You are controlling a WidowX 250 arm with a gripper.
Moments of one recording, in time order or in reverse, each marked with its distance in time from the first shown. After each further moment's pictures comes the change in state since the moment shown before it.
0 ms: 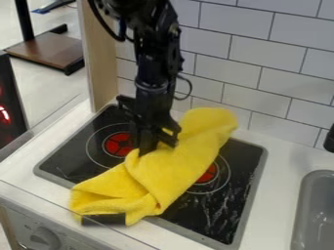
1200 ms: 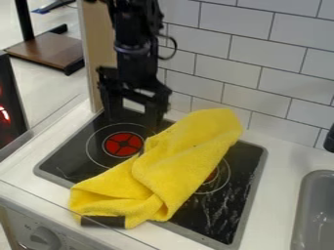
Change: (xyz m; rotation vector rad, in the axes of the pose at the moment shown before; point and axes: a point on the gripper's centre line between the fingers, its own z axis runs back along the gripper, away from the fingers) arm -0.010 0.014 0.058 -0.044 -0.092 0.124
